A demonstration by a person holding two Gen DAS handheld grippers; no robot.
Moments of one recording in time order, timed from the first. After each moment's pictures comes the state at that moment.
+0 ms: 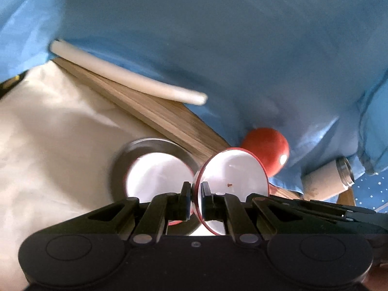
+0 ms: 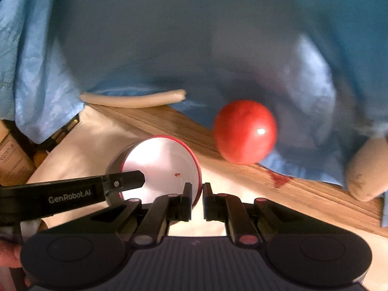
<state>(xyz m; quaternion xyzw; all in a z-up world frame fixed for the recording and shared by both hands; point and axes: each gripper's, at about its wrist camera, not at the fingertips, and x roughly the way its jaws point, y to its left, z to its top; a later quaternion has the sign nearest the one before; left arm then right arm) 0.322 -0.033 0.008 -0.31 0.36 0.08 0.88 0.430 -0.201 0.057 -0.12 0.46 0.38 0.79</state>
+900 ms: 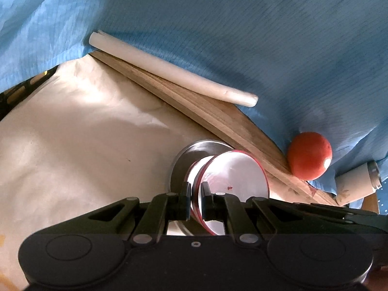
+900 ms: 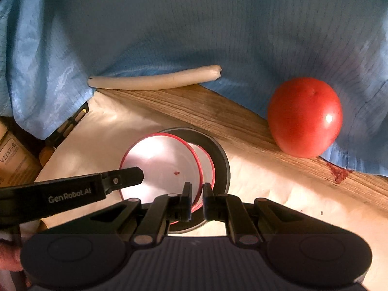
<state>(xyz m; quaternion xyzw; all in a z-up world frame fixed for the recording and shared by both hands) 0.319 0.008 -0.009 -0.30 0.40 0.12 0.86 0.419 -0.156 0.026 -0.11 0.50 0.39 0.76</state>
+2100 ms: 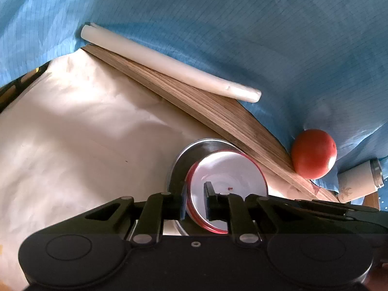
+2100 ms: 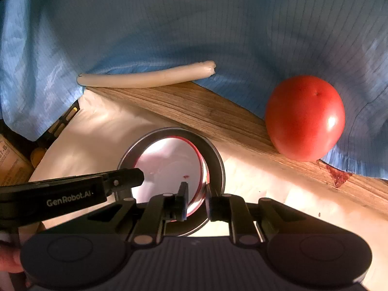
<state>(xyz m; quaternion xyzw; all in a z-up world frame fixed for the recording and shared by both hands) 0.330 0.011 -0.016 -0.30 0.41 0.11 0.85 0.424 -0.149 0.021 -0.12 0.52 0.37 0.76</state>
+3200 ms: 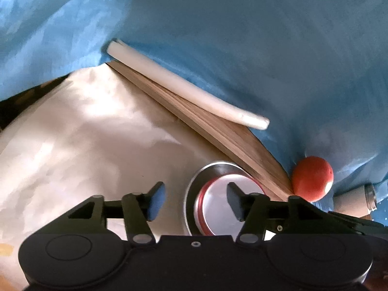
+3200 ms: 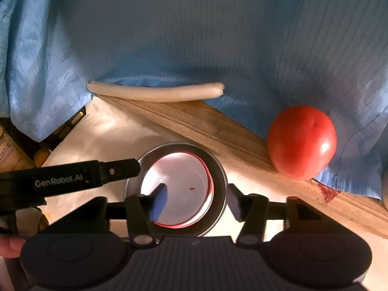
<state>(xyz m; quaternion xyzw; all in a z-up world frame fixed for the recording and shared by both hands) 0.313 0.032 -0.002 -0.33 0.37 0.14 0.85 0.413 -0.143 0.044 -0.14 0.49 0.38 0.77</state>
